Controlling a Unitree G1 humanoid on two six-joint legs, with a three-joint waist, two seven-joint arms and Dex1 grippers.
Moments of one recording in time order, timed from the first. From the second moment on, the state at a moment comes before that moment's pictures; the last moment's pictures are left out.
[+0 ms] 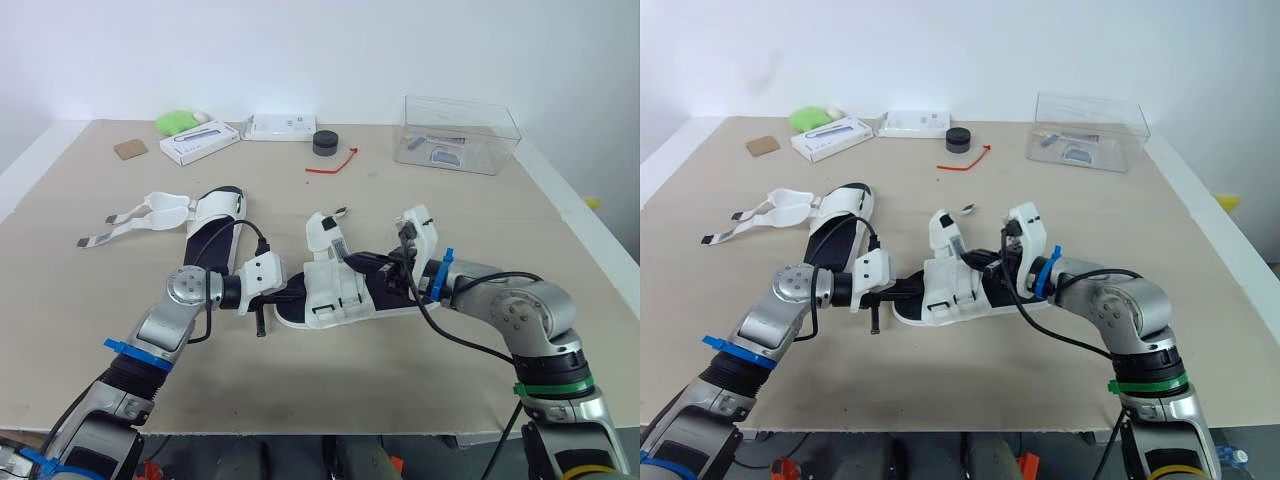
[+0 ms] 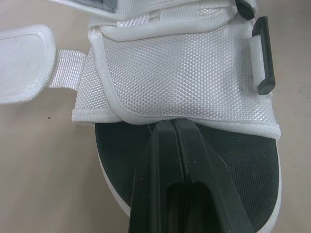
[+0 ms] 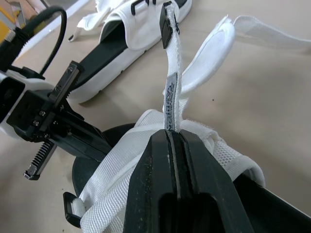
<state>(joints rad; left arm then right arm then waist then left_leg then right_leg) -0.50 0.49 -0.27 0.14 -0.12 0.07 -1.08 -0.54 -0.55 0.03 -0.18 0.84 1.01 0.45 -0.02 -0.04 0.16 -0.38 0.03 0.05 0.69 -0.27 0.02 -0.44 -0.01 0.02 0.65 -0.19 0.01</state>
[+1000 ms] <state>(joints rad) -0.49 0.49 -0.27 0.13 -0.11 0.04 -1.08 -0.74 -0.49 0.10 -0.07 0.57 0.79 0.67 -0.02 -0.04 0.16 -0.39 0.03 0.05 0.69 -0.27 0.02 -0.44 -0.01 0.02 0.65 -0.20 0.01</state>
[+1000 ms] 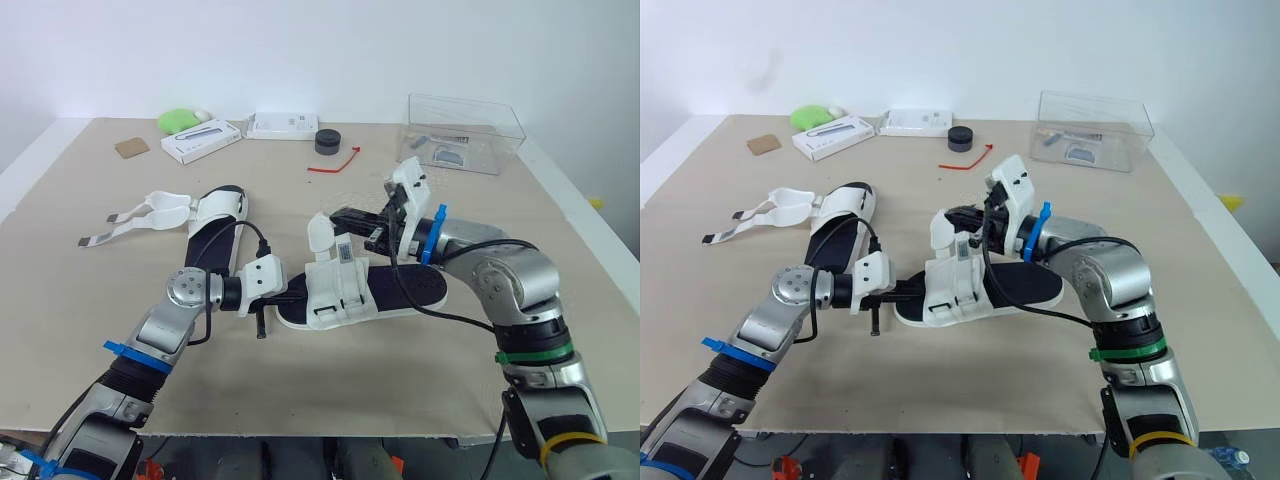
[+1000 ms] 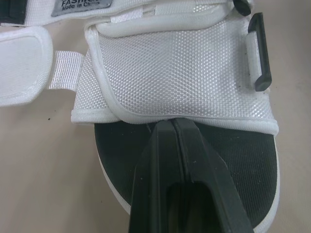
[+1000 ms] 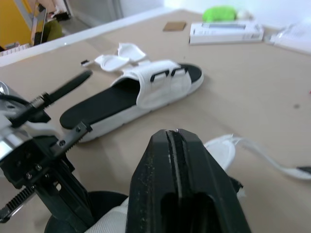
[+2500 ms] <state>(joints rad) -0.49 0.50 -0.27 0.12 -0.11 0.05 -1.08 -1.10 -0.35 -0.01 0.62 0.46 1.18 0.74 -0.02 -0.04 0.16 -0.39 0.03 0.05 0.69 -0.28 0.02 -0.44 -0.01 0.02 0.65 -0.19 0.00</state>
